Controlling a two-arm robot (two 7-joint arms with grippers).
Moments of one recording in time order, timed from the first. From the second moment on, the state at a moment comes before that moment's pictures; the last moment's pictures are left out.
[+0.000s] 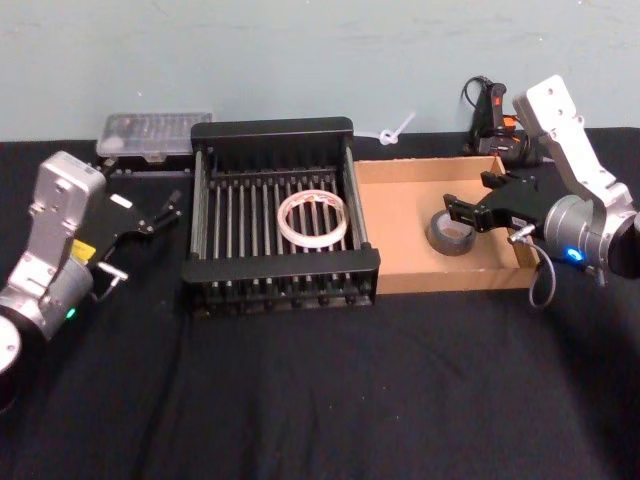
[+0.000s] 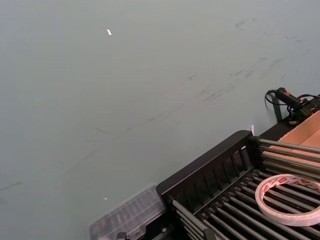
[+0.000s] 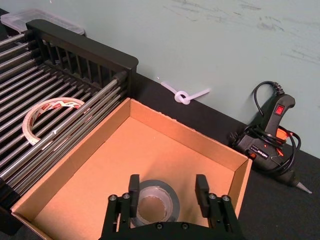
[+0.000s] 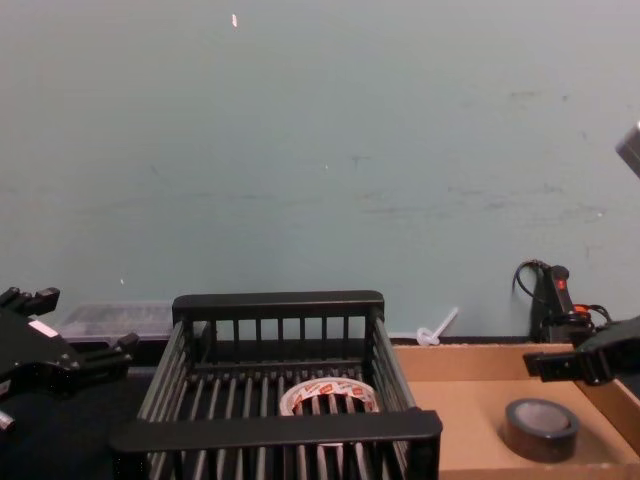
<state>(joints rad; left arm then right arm) -0.20 0.60 0.45 -1.41 -0.25 -0.12 0.03 0.40 0.42 -0.36 -1.37 0.21 0.44 0.34</state>
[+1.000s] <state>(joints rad) -0.20 0.60 0.45 -1.41 -0.25 -0.12 0.03 0.31 0.39 -0.29 -1.46 0.18 0.35 0.23</state>
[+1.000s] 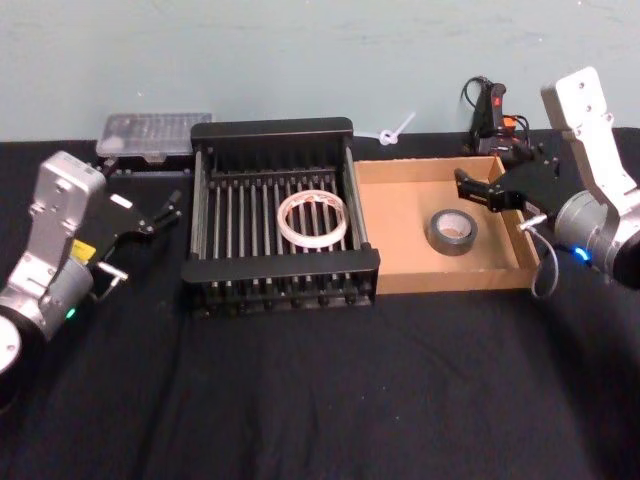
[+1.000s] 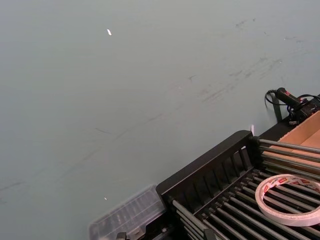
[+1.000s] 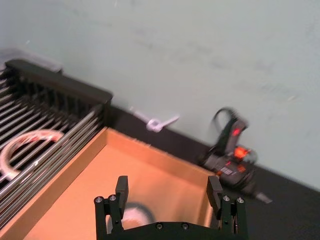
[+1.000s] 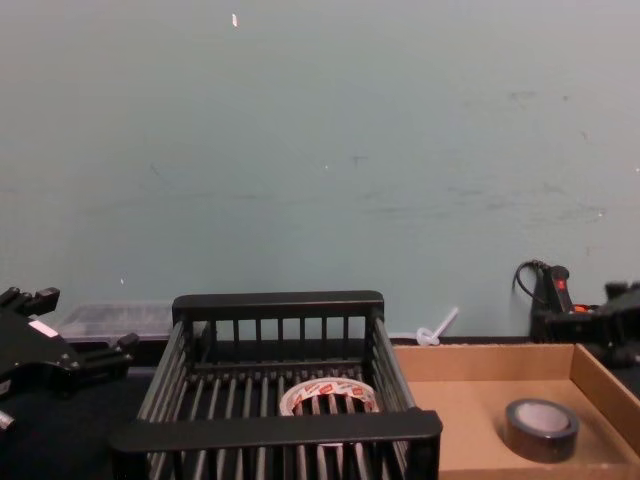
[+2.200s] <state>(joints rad) -0.20 0.60 0.45 -1.41 -0.25 -0.12 0.03 0.12 0.35 -0.28 -1.48 -0.03 0.06 0.05</state>
